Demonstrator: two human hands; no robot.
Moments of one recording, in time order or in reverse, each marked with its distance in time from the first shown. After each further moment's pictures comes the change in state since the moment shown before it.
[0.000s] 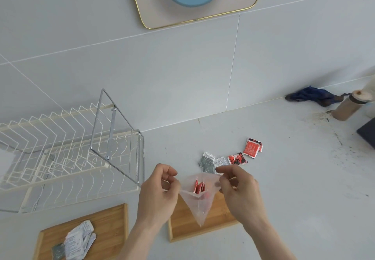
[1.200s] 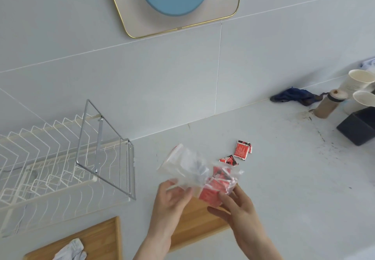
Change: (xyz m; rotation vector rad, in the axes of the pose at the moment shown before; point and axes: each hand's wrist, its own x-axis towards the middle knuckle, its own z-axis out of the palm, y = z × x) left_hand -0.005 -0.011 0.043 -0.495 -0.174 -0.285; right_hand -0.015 0.047 -0.001 0.686 -0.108 0.220
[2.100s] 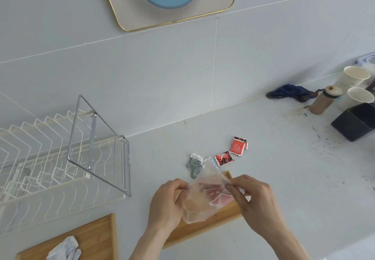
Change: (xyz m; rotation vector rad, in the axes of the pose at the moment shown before) left_hand 0.032 -0.026 0.000 0.784 -0.017 0.362; right_hand 0.003 -0.034 -0.038 -0.998 0.097 -0.613
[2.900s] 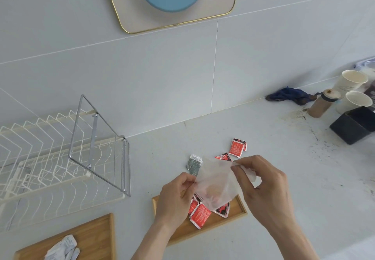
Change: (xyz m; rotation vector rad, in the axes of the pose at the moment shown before) left_hand 0.001 0.027 -0.001 -0.228 -0.045 0.019; right_hand 0.015 -0.047 -0.030 0.062 0.251 -0.022
